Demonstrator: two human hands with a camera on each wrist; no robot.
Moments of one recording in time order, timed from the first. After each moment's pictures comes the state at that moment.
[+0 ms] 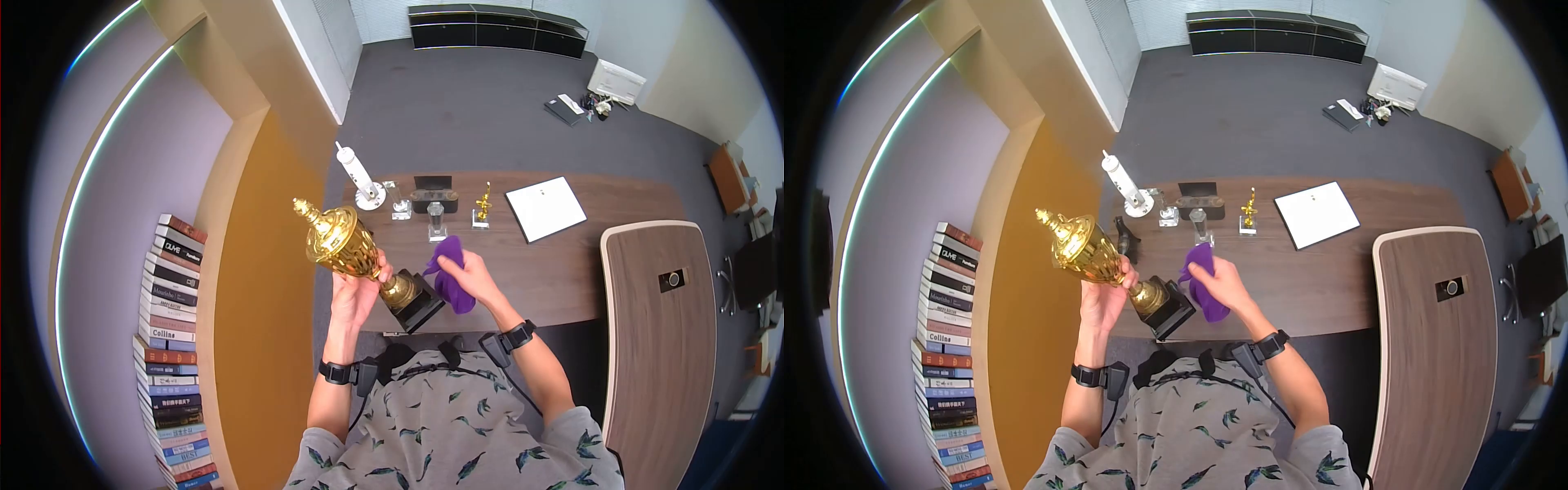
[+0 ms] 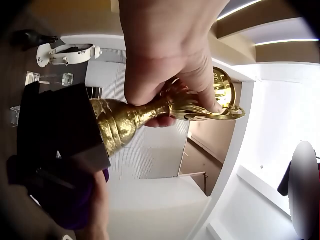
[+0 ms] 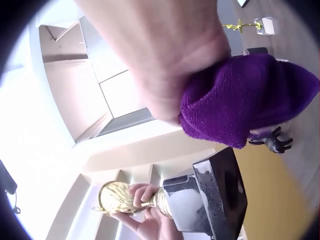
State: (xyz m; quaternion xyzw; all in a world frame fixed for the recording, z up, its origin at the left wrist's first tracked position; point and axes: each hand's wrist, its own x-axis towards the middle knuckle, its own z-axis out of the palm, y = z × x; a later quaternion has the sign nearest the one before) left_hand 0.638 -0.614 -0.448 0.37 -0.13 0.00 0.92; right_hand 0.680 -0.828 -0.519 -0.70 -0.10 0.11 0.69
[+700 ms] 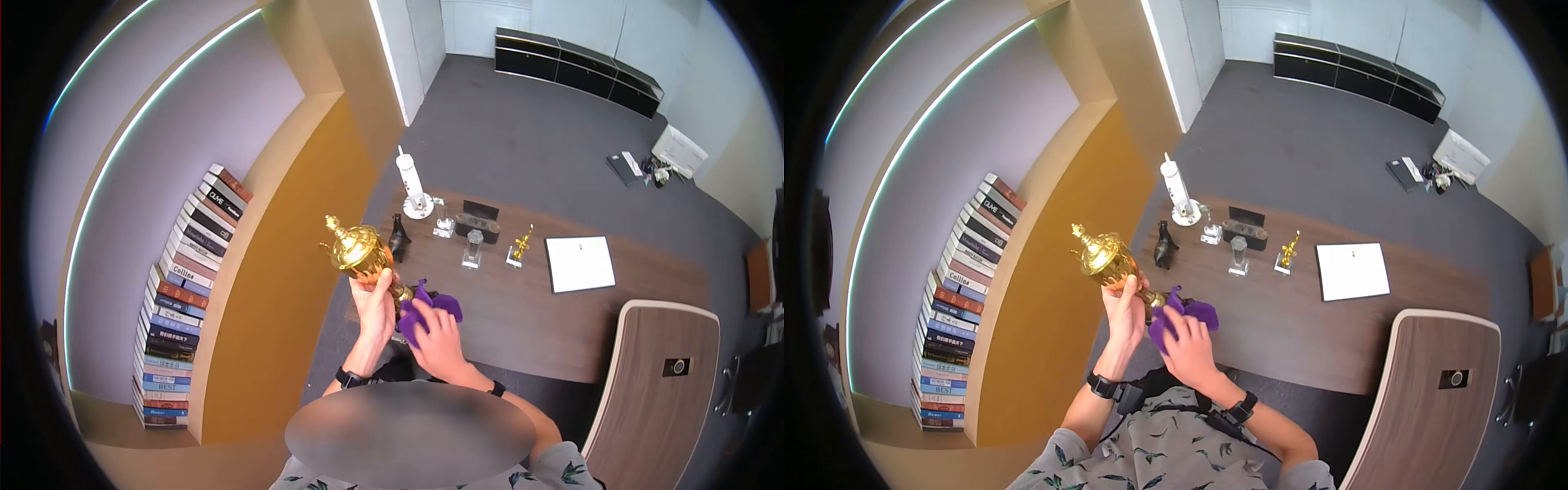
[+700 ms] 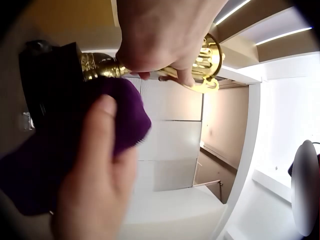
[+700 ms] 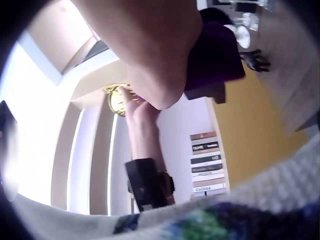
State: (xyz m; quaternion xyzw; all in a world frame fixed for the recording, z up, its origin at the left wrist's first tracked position) left_hand 0.628 -0.637 -0.460 0.45 0.09 0.30 0.83; right_hand 0.604 -0.784 -0.483 -0.84 -0.40 -0.11 0.36
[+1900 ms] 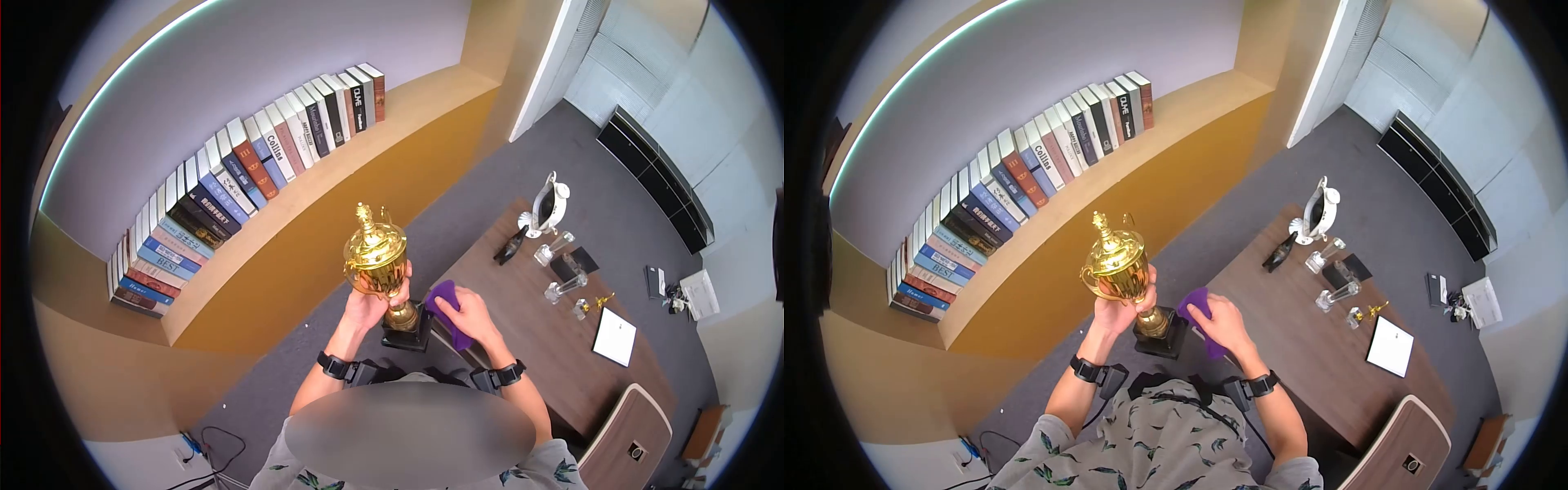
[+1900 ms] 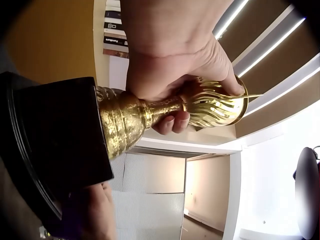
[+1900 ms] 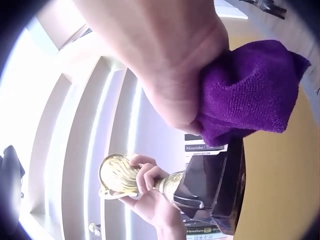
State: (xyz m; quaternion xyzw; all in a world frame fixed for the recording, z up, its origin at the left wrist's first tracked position) left_hand 0.399 -0.383 -0.450 0.37 -0.05 0.21 0.90; right_hand 0.542 -0.549 -0.487 -0.76 -0.49 0.18 0.39
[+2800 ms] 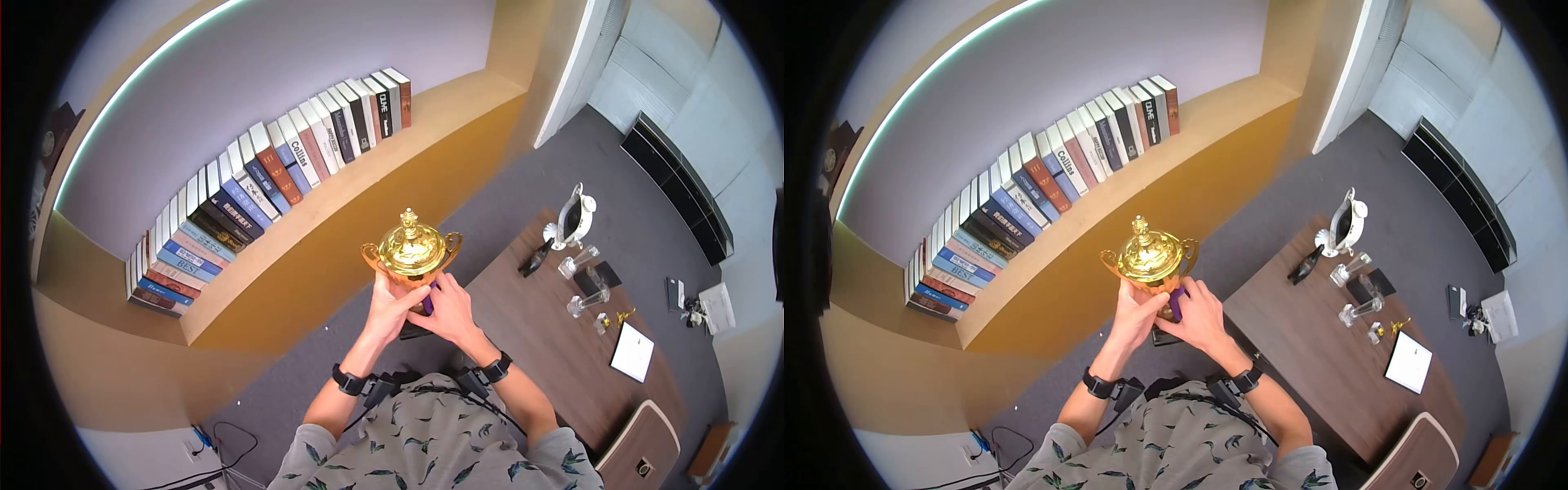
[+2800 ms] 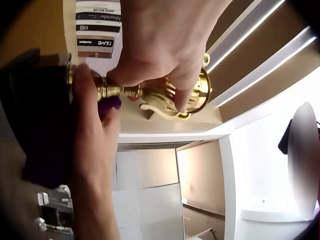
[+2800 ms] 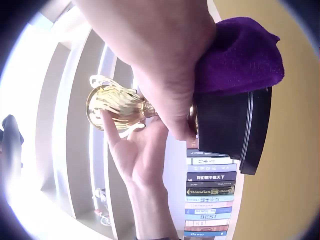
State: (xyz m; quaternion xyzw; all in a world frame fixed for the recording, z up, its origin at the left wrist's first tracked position) left_hand 0.400 -0.383 -0.428 0.41 0.13 0.37 0.82; right_hand 0.504 -0.467 -0.458 -0.75 -0.57 0.02 0.34
